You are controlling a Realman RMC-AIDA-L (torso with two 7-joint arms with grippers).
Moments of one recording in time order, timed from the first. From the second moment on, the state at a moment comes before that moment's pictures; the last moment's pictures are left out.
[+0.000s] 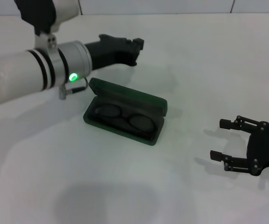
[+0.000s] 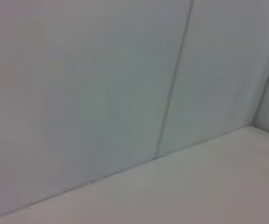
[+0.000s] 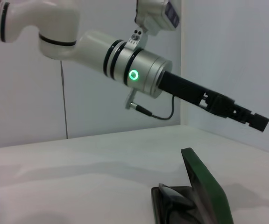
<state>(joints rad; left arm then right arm) -0.40 -2.10 1.59 1.06 1.64 0.65 -1.92 0.37 2.02 -0.97 -0.42 -1.64 -1.54 0.82</state>
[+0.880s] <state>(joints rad) -0.29 -2.09 1.71 1.05 1.63 0.54 -1.87 0.38 2.02 -0.97 -0.43 -1.64 -1.51 0.81</state>
